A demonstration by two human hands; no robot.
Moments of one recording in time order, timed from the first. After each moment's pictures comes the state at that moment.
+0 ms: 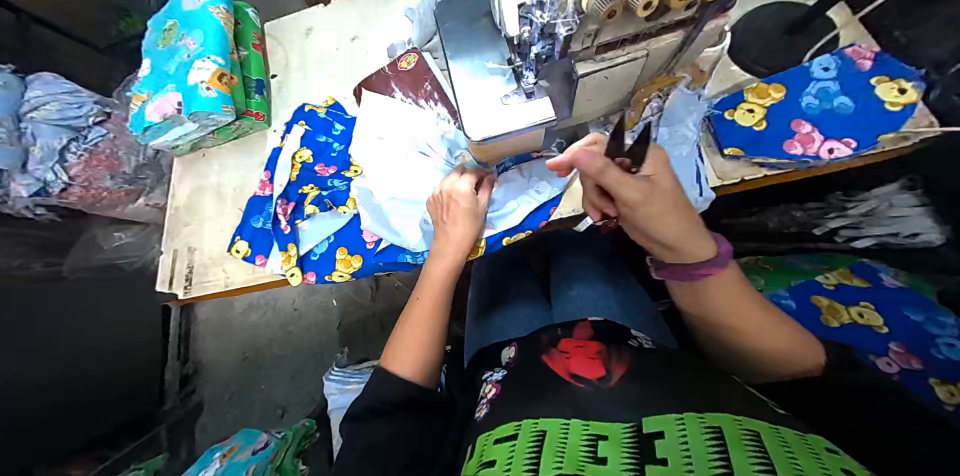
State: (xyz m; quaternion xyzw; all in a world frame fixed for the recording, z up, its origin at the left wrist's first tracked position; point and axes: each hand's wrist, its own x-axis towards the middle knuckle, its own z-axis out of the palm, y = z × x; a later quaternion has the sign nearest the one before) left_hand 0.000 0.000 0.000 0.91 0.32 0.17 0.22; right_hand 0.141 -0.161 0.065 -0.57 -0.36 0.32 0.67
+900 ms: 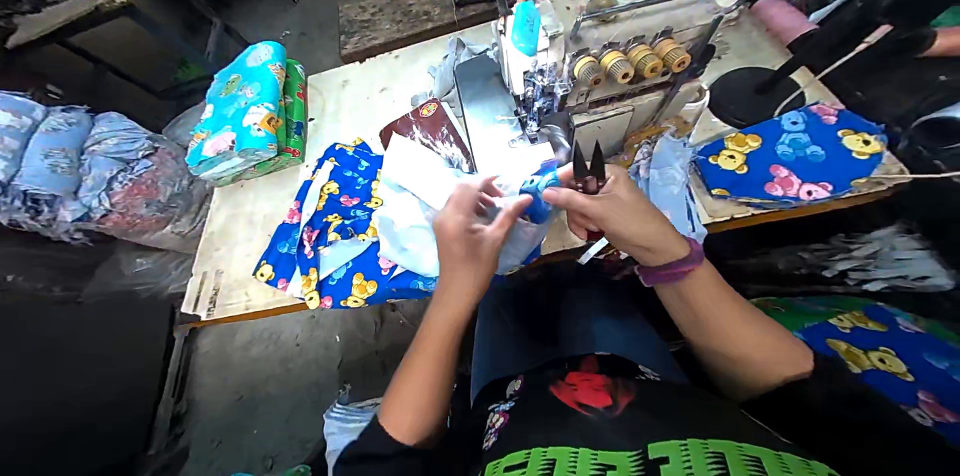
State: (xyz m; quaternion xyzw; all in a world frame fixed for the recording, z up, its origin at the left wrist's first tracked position) left_hand -0.003 -0.023 0.071 0.84 0.22 0.38 0.34; right_hand 0.152 -0.142 0.076 -0.55 -0.31 0.42 0.65
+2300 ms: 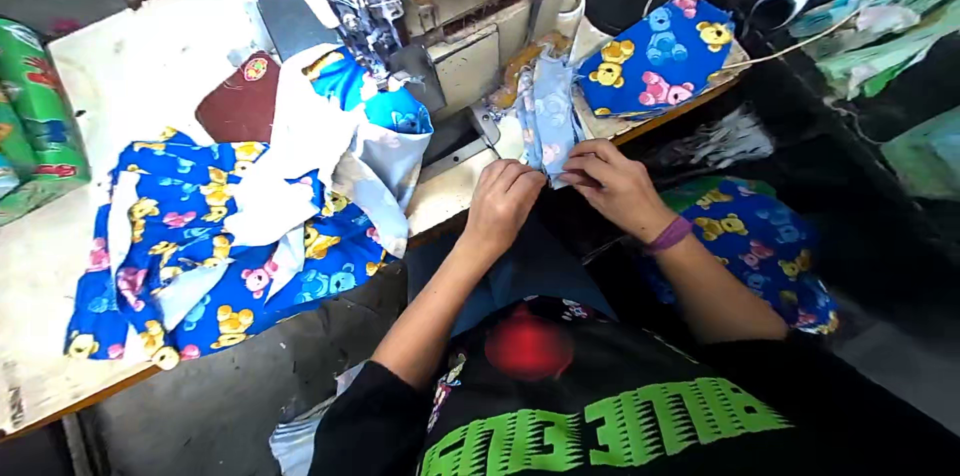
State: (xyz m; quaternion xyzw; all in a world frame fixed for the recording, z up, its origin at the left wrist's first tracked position) left_hand 0.092 -0.115 -0.045 0.89 -0.06 0.33 0.32; right_hand 0.210 -0.294 -0.026 -0.78 -0.51 -0.03 0.36
